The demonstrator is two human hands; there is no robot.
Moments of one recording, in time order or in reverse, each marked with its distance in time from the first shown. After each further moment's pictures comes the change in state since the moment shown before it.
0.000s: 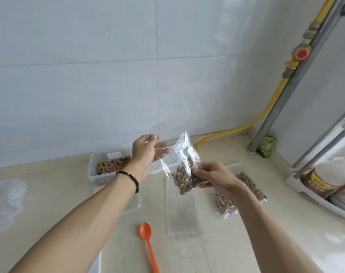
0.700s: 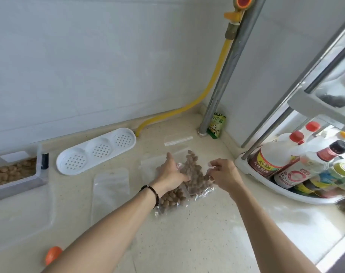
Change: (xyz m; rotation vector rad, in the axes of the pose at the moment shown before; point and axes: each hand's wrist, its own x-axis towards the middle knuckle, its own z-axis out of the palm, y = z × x) left_hand 0.023 -0.180 0.225 0.797 -0.499 -0.188; right_hand 0.002 0.125 -0.206 -0.352 0.542 0.293
